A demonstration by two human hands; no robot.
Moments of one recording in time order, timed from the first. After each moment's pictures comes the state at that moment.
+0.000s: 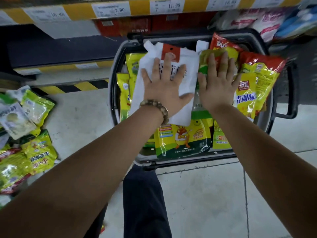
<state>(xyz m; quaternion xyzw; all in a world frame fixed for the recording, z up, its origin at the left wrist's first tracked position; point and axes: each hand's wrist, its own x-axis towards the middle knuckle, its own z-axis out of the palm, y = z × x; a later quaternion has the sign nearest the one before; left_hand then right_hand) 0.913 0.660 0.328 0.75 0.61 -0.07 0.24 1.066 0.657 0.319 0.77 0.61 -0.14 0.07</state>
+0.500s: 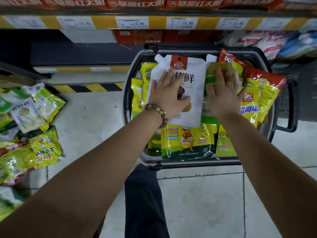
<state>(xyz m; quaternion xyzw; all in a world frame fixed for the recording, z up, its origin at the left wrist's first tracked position) 0.887 0.661 0.343 0.69 0.61 0.04 0.38 1.054 0.661 0.349 0.78 0.58 -0.23 0.05</state>
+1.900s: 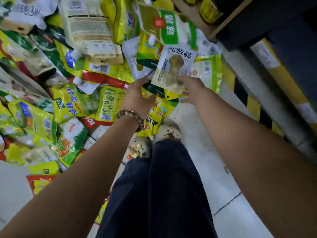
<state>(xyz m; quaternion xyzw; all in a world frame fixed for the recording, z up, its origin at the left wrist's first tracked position) 0.236 0.425 0.097 0.11 0.88 0.26 0.38 0.298 0.582 0.044 0.66 0.42 -0.59 0.18</state>
